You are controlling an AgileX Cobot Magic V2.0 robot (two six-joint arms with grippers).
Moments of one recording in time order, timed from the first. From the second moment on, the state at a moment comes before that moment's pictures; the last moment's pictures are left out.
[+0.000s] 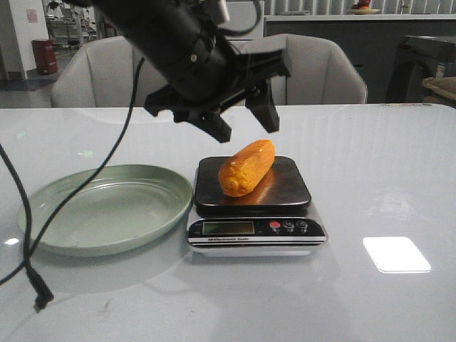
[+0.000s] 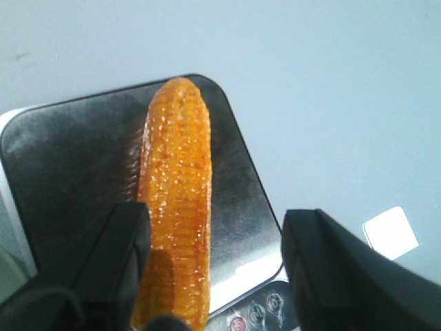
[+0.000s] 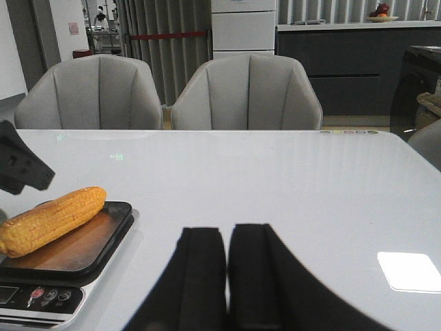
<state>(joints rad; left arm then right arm) -0.64 1.87 -1.38 -0.47 0.38 0.01 0.10 -0.01 0.03 0.01 0.02 0.07</state>
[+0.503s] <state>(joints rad) -0.48 1.37 -0.99 -0.30 0.40 0.01 0.10 -0.01 0.03 0.01 0.02 0.07</state>
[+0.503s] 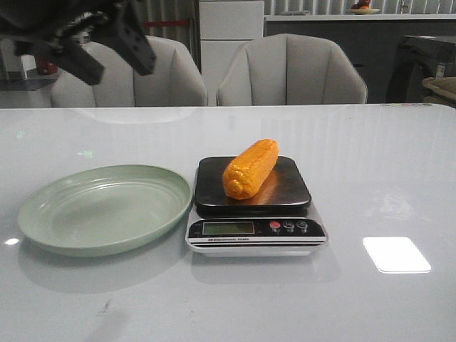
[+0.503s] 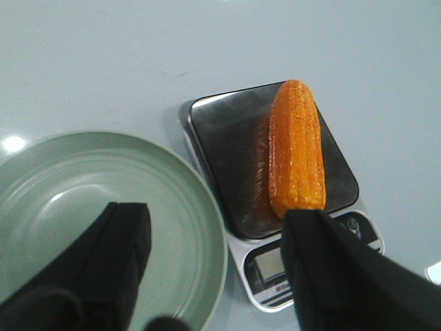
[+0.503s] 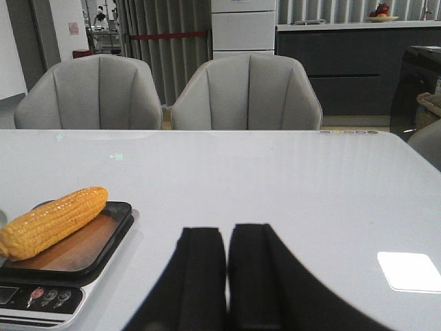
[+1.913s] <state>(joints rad) -0.46 0.07 -0.37 -0.04 0.61 0.01 0.10 -0.01 0.03 0.01 0.02 0.07</state>
